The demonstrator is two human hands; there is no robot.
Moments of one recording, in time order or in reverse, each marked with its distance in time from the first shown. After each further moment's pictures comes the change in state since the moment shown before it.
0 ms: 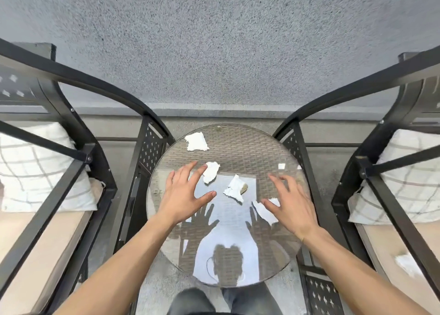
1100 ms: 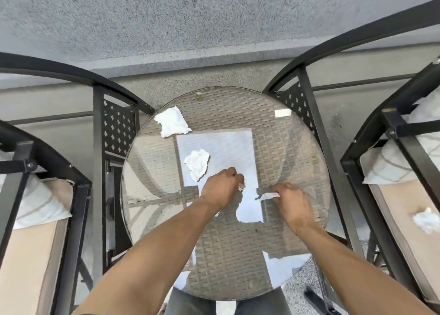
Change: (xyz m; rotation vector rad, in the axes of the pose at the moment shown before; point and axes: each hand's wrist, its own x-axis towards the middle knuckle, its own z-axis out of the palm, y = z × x) left_hand 0.115 0.015 0.155 0.058 -0.591 0.253; right_hand 0.056 0.027 0.128 0.070 -0.328 0.341
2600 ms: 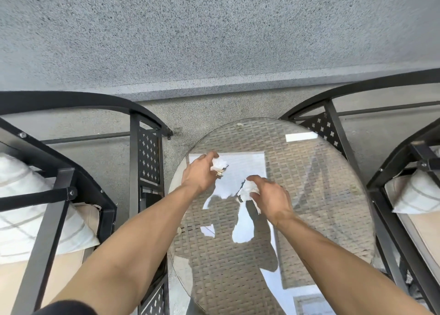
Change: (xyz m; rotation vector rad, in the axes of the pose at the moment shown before) left_hand -0.005 -0.177 -0.099 -0.281 0.223 -0.305; right_hand 0.059 -0.187 -0.014 0.037 0.069 -0.148
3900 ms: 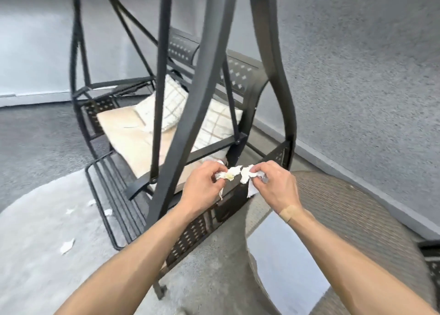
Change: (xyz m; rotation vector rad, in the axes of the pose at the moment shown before) left_hand -0.499 0.068 0.008 -0.292 1.134 -0.363; right_hand -0.283 -0.134 -0.081 0.148 0.154 -1.163
